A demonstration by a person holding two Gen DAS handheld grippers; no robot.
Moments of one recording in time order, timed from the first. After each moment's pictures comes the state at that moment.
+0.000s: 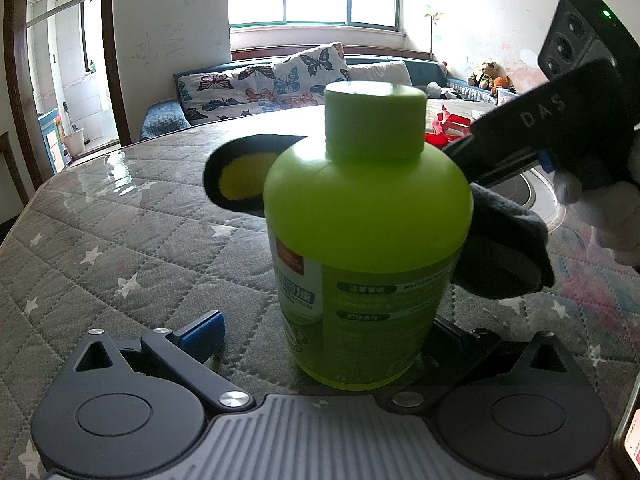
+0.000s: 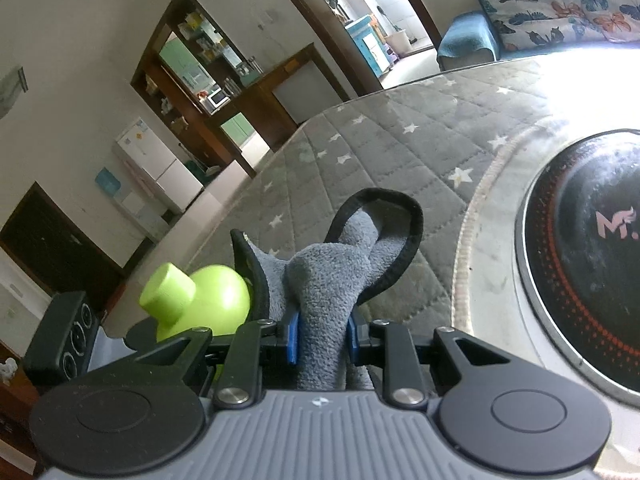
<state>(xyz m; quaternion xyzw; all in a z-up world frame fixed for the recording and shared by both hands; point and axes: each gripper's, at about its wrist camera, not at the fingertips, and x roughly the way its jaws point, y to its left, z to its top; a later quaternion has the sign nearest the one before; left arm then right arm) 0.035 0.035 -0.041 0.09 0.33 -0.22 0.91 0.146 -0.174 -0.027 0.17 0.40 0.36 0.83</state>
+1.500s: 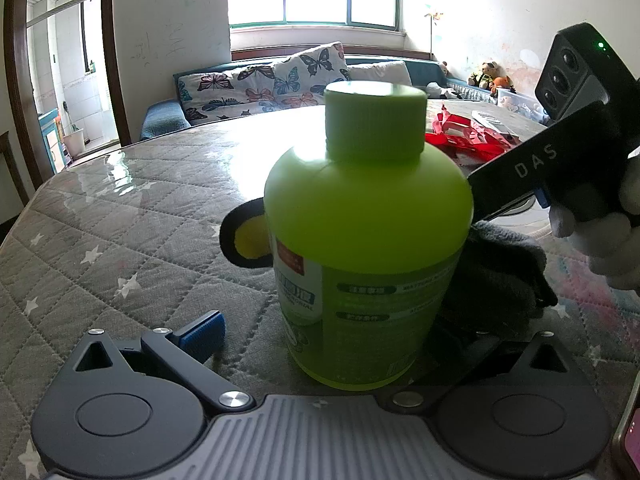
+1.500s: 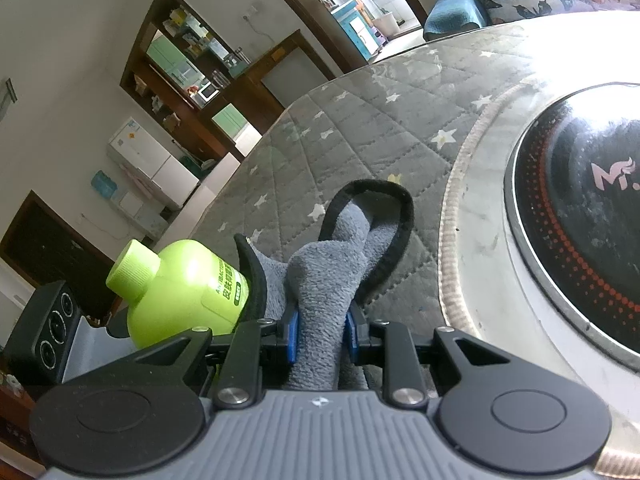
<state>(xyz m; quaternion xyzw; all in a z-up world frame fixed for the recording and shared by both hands) 0.032 0.035 -0.041 0.09 0.33 -0.22 0.91 0.145 -0.178 -0.050 0.18 0.43 0.35 0.81</state>
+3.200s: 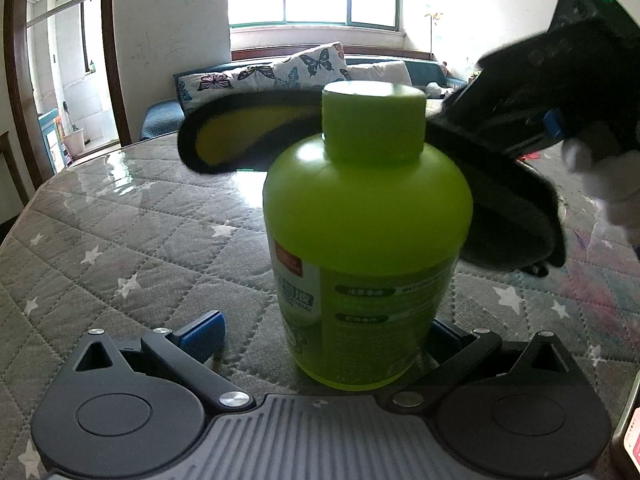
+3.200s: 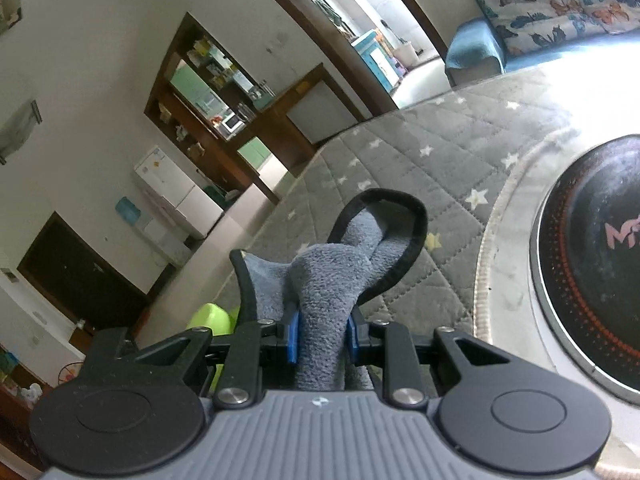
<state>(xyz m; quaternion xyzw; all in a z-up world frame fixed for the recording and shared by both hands) 0.034 0.036 -0.041 0.09 0.33 -0.22 0.91 0.143 -0.179 -0.012 0.21 0.39 0.37 0.82</state>
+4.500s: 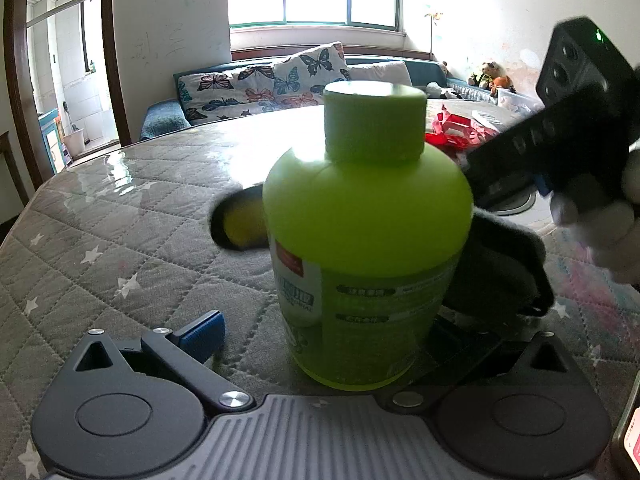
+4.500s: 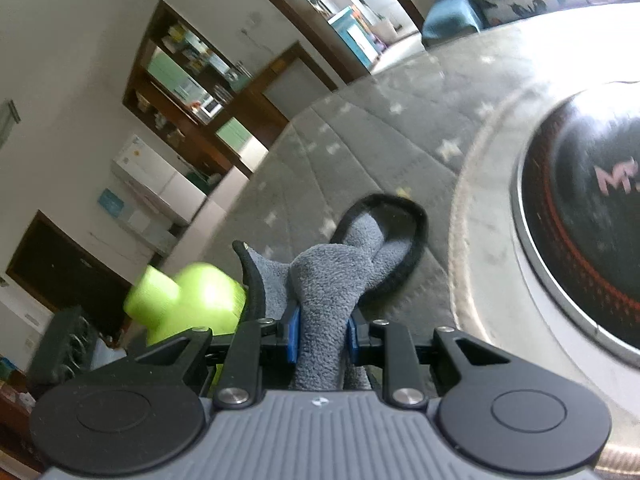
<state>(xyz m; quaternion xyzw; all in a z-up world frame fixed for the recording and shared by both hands) 0.035 0.035 -0.042 0.09 0.33 -0.22 0.91 0.146 -0.179 -0.045 0.21 0.43 0.35 0.81</state>
